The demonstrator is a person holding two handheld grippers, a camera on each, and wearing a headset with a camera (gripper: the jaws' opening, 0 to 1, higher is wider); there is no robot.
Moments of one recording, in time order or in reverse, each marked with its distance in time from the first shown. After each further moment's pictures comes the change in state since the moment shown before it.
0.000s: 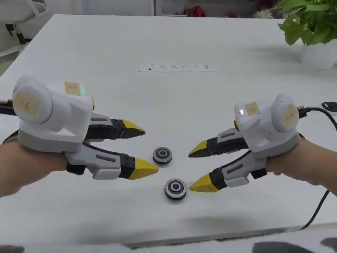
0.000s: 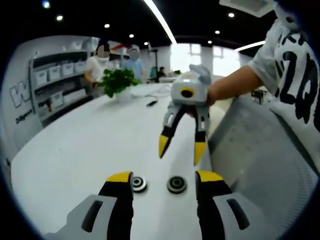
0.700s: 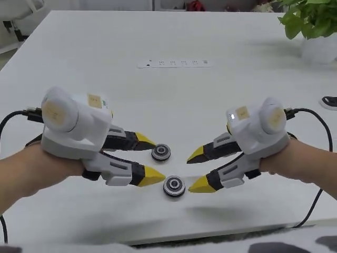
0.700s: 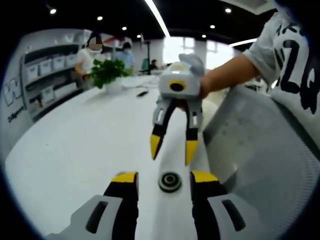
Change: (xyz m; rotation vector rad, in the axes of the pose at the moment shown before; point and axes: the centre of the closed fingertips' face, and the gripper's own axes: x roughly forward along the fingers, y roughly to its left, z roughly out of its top) left arm 0.029 -0.013 -0.022 0.001 0.065 -0.076; right arm 0.013 -0.002 -0.024 0.009 0.047 0.041
